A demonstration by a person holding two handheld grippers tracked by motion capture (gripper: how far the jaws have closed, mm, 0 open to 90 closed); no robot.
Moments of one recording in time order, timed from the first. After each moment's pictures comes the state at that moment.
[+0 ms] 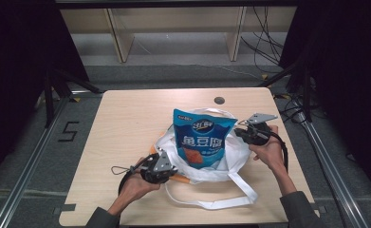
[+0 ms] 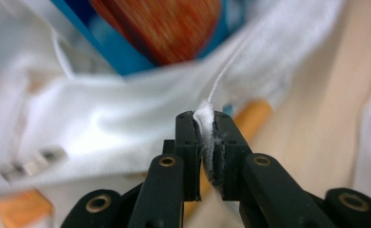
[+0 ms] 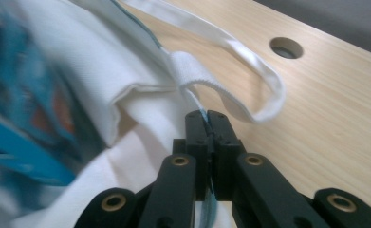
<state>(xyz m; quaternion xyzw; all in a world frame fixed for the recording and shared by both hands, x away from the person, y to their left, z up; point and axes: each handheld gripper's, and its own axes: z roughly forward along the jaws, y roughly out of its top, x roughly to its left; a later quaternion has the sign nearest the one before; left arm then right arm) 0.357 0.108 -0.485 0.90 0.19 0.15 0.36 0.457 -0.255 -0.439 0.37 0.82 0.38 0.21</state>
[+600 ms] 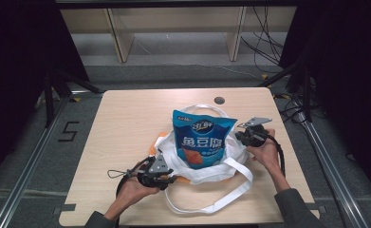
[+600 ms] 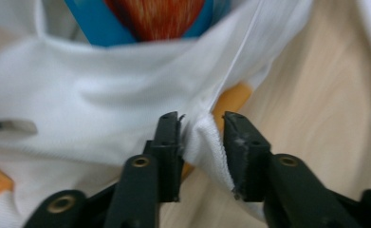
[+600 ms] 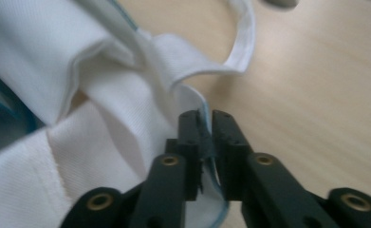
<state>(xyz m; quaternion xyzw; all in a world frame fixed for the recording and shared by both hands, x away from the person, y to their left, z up) 0.355 0.115 -0.472 0.88 0.23 0.11 0.40 0.472 -0.265 -0.468 0.40 0.82 0.35 0.22</state>
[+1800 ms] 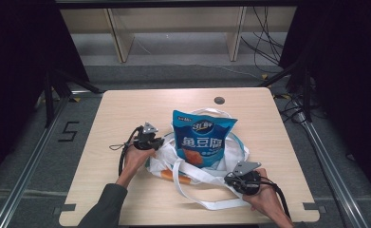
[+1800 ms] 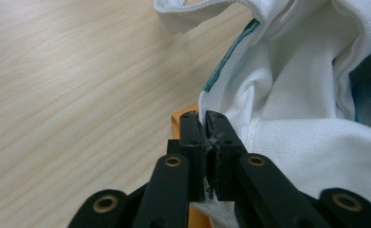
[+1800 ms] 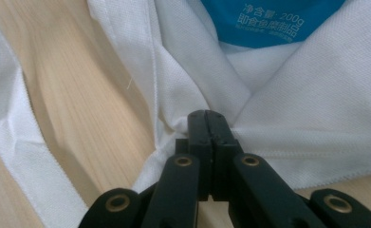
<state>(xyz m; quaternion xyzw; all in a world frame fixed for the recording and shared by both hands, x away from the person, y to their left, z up) 0.468 0.144 -0.494 0.82 0.39 0.17 0.37 0.339 -0.219 -0.498 0.29 0.89 0.32 0.14</state>
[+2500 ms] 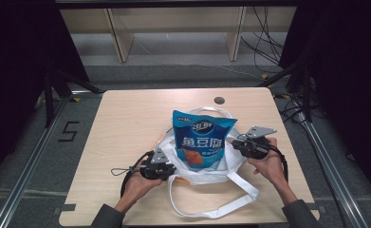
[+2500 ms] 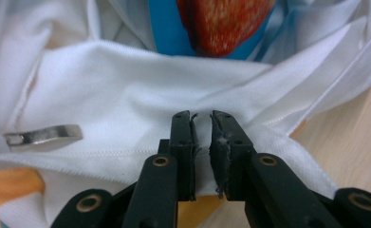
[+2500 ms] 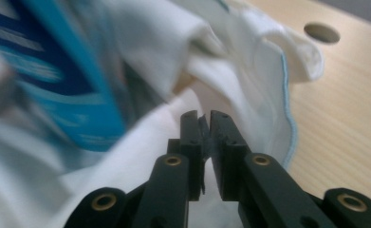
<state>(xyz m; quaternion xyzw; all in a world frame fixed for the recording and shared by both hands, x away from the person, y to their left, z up) 0.375 0.109 -0.497 0.87 0.30 0.12 0.38 0.426 -0.250 -0.460 0.35 0.84 0.38 0.18</state>
